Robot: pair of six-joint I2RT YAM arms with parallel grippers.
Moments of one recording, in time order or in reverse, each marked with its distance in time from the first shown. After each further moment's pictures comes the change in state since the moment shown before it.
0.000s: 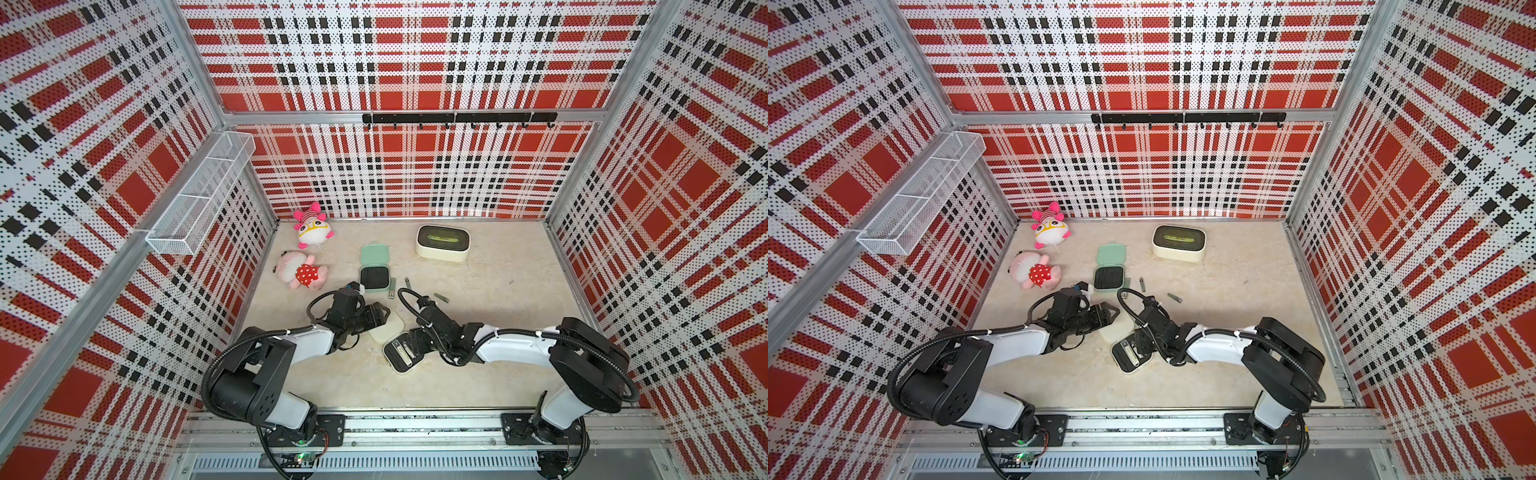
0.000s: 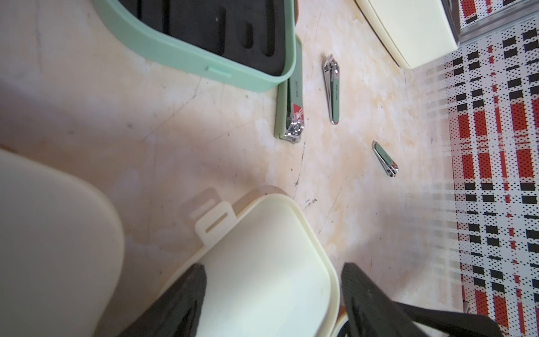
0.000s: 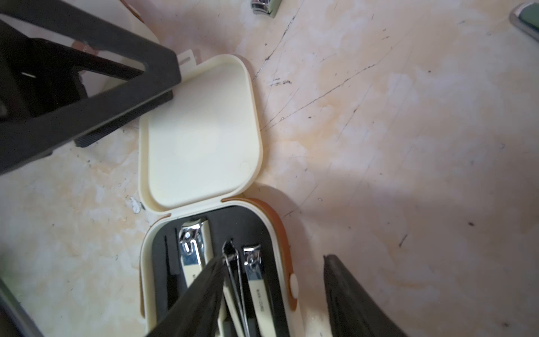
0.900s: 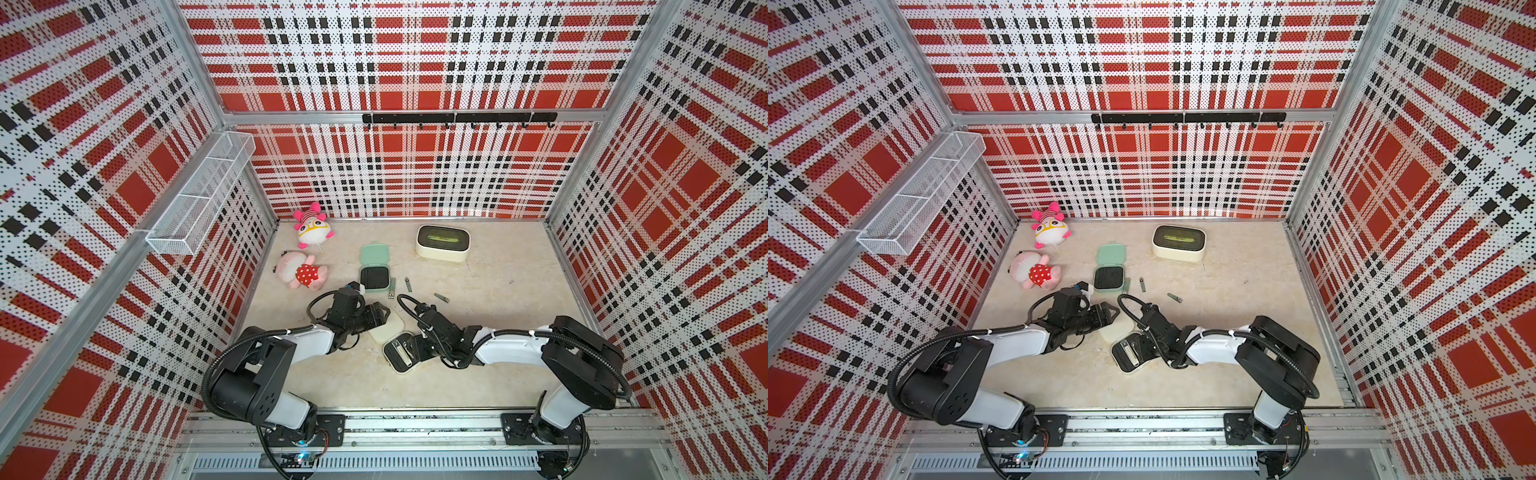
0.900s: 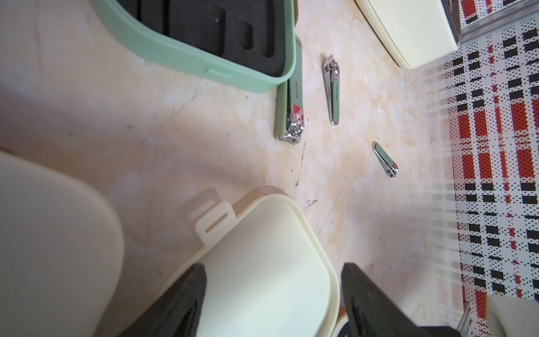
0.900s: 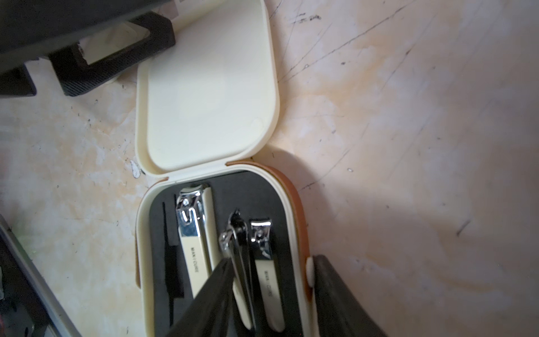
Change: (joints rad) left arm 0.000 0.002 0.002 0.000 -0.001 0.000; right arm 0.000 0.040 -0.023 0.033 -0.102 -0.021
